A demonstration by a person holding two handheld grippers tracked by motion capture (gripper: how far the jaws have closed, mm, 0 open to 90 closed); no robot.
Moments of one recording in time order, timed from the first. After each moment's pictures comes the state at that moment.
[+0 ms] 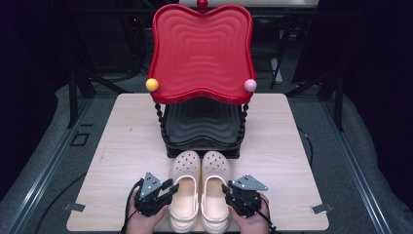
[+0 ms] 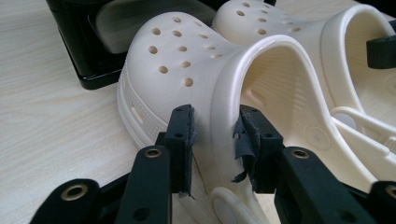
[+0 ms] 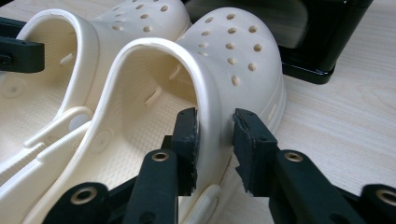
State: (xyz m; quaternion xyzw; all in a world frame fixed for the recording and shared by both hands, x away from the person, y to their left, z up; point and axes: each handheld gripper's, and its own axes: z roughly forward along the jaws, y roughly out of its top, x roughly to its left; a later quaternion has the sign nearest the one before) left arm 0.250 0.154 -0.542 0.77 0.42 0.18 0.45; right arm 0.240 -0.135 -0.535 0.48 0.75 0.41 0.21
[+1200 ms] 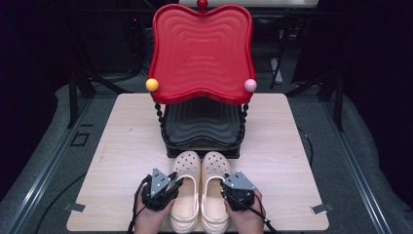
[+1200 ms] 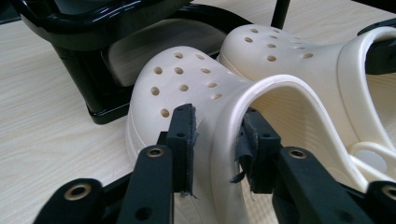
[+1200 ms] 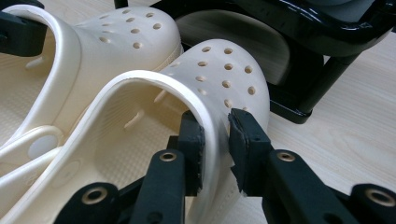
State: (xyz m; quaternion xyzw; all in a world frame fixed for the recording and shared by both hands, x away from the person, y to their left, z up) left arm 0.258 0.132 -0.538 0.77 0.40 0.25 0.44; right arm 0.250 -0.118 -0.533 0.43 0.76 0.38 0.29
